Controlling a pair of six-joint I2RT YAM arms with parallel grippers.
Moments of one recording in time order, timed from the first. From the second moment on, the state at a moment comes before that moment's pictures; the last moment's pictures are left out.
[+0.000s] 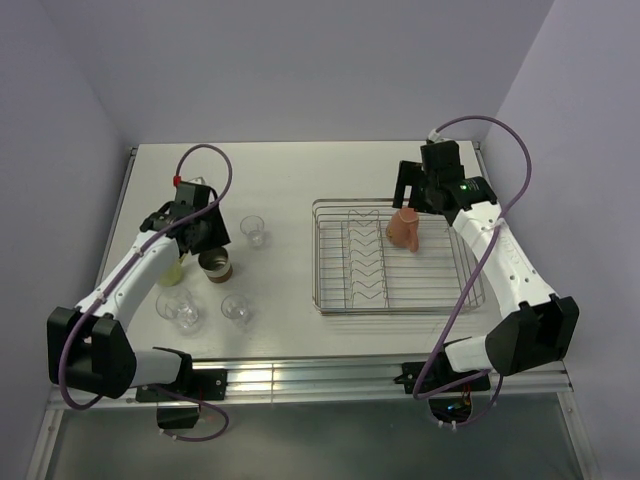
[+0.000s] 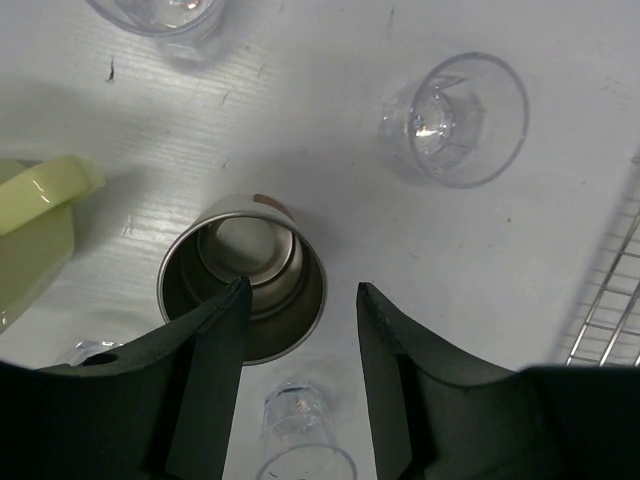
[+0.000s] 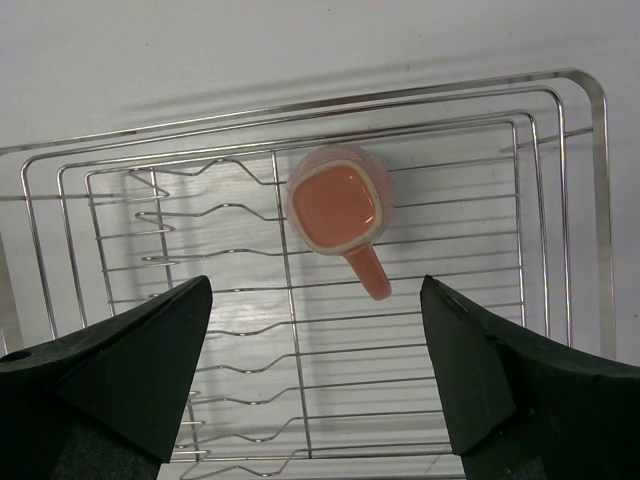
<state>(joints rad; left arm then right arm) -0.25 1.31 1.03 -0.66 -0.13 -0.52 0.22 1.36 1.34 -0.80 0.19 0.32</state>
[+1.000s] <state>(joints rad) -0.30 1.40 0.95 -0.65 -0.17 -0.51 0.23 1.33 1.28 -0.77 0.16 0.32</state>
